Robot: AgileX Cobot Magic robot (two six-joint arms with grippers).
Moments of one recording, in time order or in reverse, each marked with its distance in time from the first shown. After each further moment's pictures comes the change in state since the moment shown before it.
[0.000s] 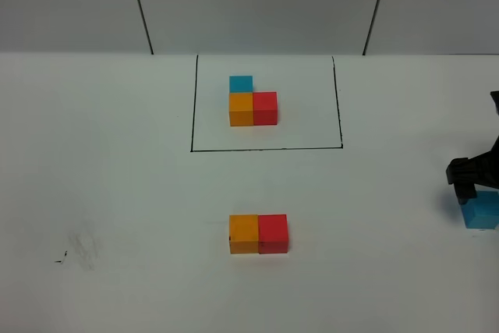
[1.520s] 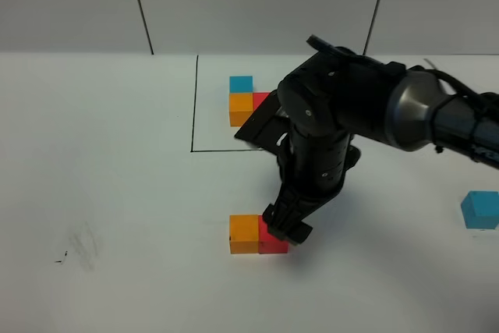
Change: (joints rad) left arm 0.000 0.000 0.000 0.006 0.000 0.000; right arm 0.691 0.119 -0.426 0.126 0.424 -0.345
